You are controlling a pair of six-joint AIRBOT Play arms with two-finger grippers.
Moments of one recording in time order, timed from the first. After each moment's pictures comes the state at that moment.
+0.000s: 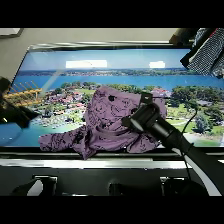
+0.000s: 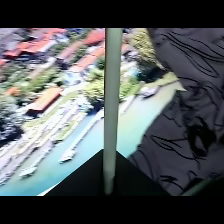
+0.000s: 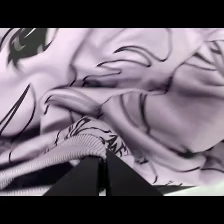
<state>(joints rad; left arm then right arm) 0.36 -0.87 0.94 0.94 -1.36 -0.54 0.72 -1.21 1.12 -1.77 1.34 2.63</state>
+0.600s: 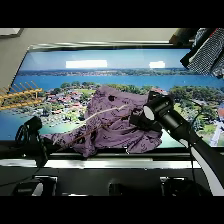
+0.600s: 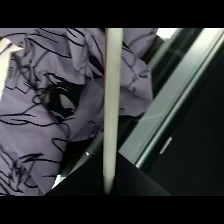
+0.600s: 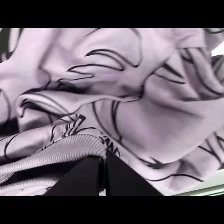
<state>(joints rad) 0.08 -0.50 0.63 0.93 -1.51 -0.55 0.56 -1.21 1.12 -1.66 1.37 2.46</state>
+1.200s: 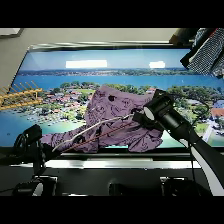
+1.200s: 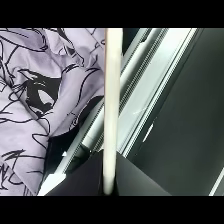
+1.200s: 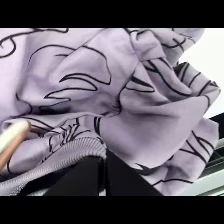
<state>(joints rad) 0.06 -0.44 0.62 0.93 -1.56 -0.51 0.56 -1.22 1.12 -1.76 1.38 2.58</state>
